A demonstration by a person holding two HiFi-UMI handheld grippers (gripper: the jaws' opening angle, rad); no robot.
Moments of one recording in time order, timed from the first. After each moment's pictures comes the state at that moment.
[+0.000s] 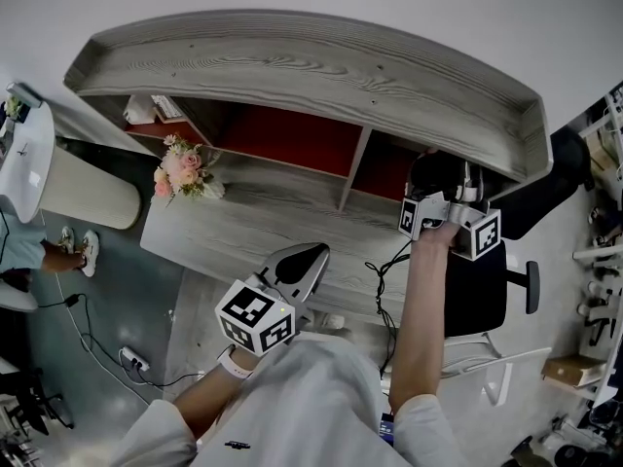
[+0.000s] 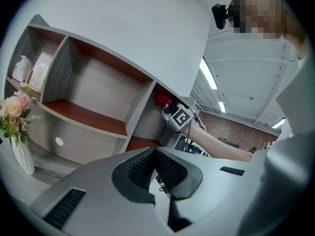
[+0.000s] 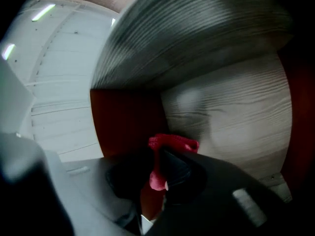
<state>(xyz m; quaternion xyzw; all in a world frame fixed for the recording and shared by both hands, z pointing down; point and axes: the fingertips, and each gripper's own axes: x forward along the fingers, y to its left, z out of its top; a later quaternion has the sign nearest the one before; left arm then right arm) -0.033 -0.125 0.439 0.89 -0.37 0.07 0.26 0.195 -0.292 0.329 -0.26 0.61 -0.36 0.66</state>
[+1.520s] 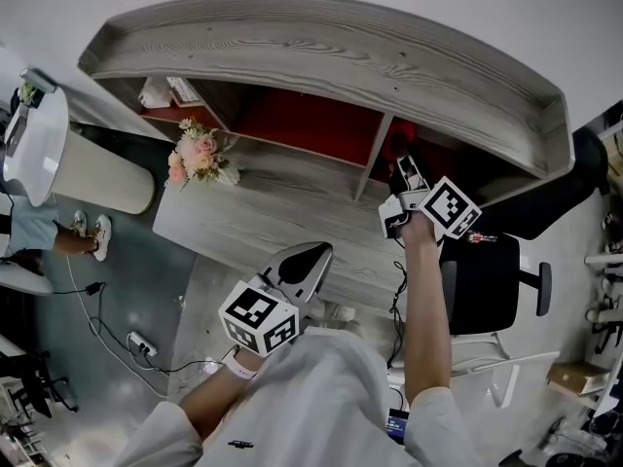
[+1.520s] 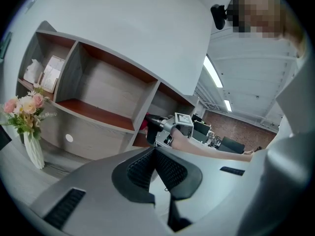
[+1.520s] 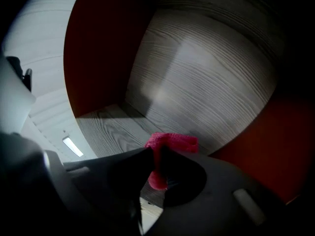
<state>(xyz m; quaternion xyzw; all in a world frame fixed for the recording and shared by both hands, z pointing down) -0.053 -0.109 0.449 0.88 -0.40 0.08 0.26 0.070 -0.319 0.446 -0.41 0.78 -0.39 0.26</state>
